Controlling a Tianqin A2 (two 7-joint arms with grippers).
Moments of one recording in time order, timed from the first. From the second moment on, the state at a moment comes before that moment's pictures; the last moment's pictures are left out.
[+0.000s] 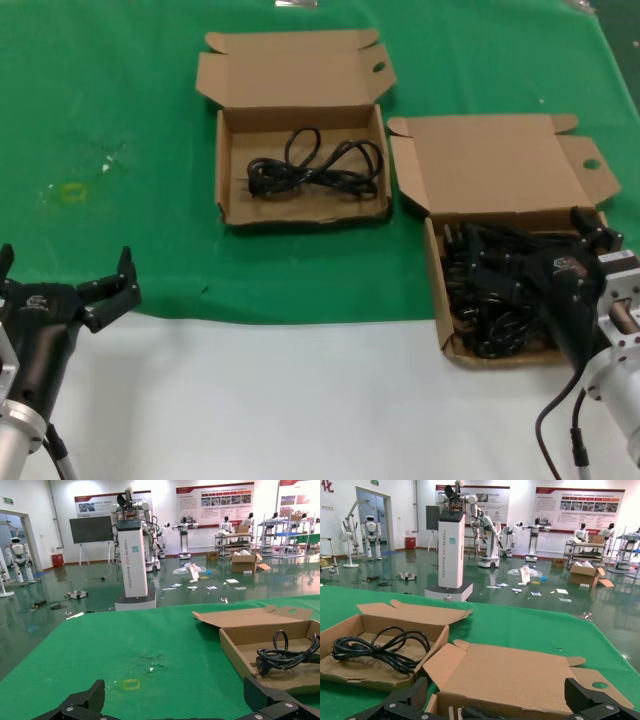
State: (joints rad) left arm 0.00 -0.30 1.60 -1.60 -1.80 0.00 0.00; right arm 0.04 0.29 -1.64 1.55 1.81 -0.02 -0.02
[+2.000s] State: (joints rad) left arm 0.00 -0.30 1.60 -1.60 -1.80 0.00 0.00; right arm 0.04 0.29 -1.64 1.55 1.81 -0.02 -0.02
